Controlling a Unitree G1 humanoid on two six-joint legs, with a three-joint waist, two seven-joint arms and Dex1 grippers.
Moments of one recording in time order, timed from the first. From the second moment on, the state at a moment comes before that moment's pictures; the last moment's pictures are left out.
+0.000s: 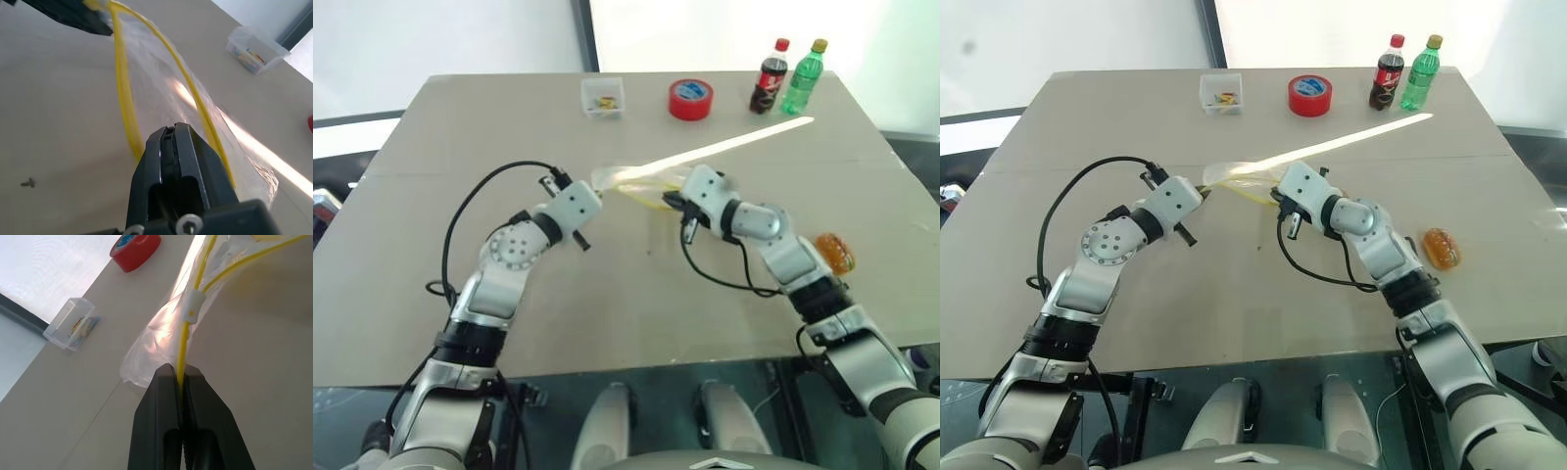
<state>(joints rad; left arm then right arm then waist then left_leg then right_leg) -0.47 0.58 -0.11 0.07 0.17 0.10 -0.54 -0.82 -0.32 0.39 0.43 -0.29 -0.08 0.62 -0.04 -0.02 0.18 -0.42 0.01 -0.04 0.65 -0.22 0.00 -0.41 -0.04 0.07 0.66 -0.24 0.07</state>
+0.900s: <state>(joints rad) -0.47 0.54 -0.13 0.05 0.19 0.14 -0.53 -0.75 -0.31 0.31 0.24 -0.20 0.08 0.71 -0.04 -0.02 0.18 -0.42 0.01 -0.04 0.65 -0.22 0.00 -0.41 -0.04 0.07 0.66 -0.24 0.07</state>
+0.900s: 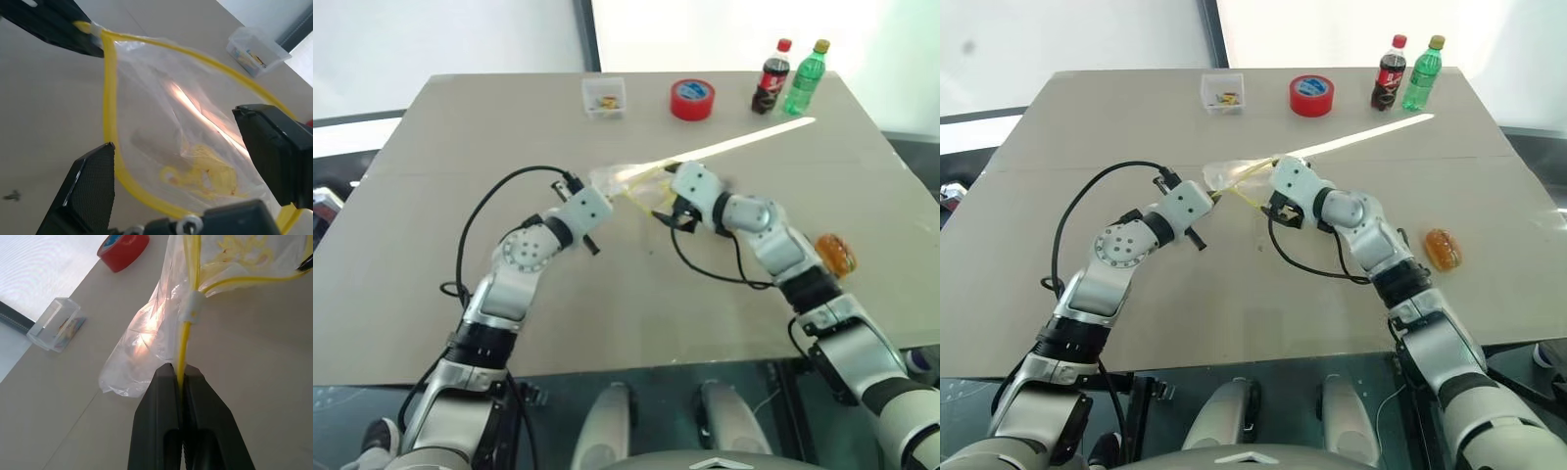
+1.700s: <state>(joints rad) -0.41 0.58 -0.08 0.05 0.20 0.17 -0.50 -0.47 -0.21 -0.04 -0.28 0.08 0.86 0.30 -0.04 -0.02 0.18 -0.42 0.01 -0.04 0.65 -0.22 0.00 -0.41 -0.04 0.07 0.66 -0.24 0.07</state>
